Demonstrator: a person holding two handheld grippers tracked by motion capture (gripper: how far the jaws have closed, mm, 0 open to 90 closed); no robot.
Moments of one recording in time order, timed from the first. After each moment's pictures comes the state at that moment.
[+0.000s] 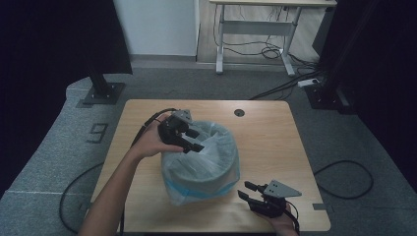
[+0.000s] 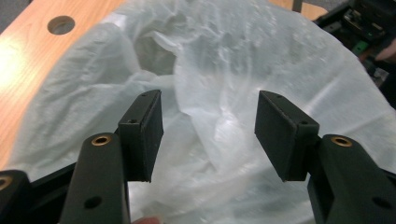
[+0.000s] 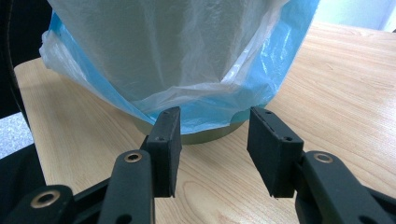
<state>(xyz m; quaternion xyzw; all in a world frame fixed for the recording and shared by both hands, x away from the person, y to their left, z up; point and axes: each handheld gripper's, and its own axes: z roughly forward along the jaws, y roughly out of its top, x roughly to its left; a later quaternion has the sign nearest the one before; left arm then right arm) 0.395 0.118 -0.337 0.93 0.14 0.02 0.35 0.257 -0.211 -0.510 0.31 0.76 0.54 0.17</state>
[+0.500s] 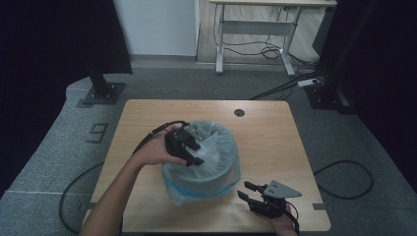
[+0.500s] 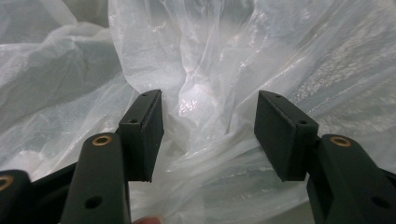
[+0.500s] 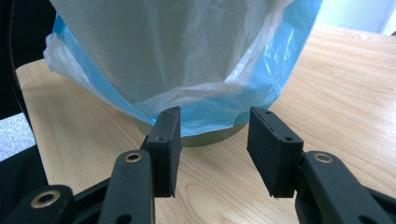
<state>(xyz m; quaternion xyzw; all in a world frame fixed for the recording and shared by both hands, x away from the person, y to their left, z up) 0.382 0.095 -0.357 0.96 0.11 0.03 0.25 0.255 -0.210 -0.508 0.31 0.76 0.55 0.17</state>
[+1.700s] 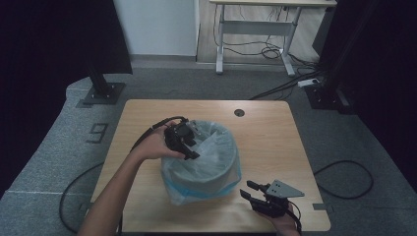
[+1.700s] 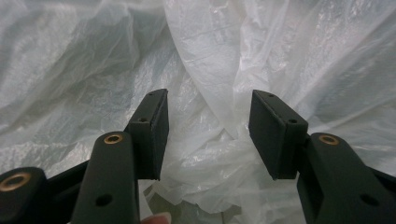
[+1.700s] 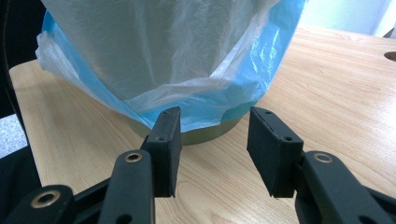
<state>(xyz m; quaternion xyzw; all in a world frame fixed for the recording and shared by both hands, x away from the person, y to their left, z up) 0.402 0.100 -0.362 0.97 0.13 0.05 0.20 0.256 -0.216 -0.507 0.31 0.76 0.55 0.17</state>
